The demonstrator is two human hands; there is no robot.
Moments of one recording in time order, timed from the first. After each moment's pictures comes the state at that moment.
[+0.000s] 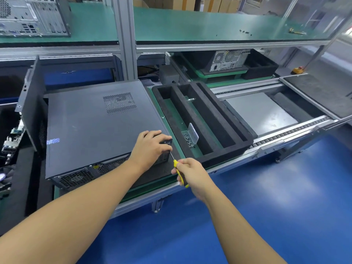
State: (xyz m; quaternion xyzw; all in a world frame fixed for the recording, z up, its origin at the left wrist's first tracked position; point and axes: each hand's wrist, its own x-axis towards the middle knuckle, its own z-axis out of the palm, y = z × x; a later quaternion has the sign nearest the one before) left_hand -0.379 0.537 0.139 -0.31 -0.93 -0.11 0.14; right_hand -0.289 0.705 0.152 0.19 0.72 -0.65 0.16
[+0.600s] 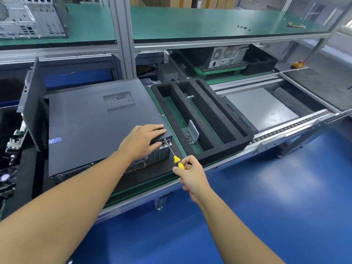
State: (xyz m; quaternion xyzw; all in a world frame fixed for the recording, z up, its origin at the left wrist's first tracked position) left_hand -0.410 0.505 0.129 -0.33 -0.93 -0.14 0.09; right_hand -0.270 0.694 0.139 0.23 0.70 -0.67 0.10
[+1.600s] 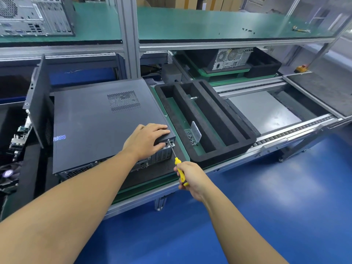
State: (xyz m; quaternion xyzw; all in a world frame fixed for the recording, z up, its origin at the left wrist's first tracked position) left_hand -0.410 0.507 0.128 -0.31 -0.93 -0.13 0.11; right_hand -0.280 0.689 0.152 0.26 0.68 -0.66 0.21
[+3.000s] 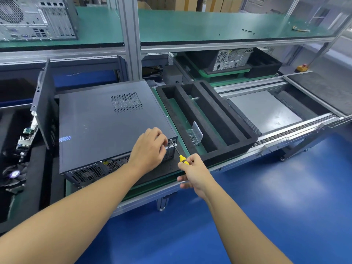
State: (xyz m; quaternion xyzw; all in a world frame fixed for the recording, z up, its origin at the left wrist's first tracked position) left_hand -0.360 0.518 0.140 -0.28 -0.92 -0.20 0.21; right_hand -0.278 0.690 0.155 0.24 0.70 -0.66 0.16
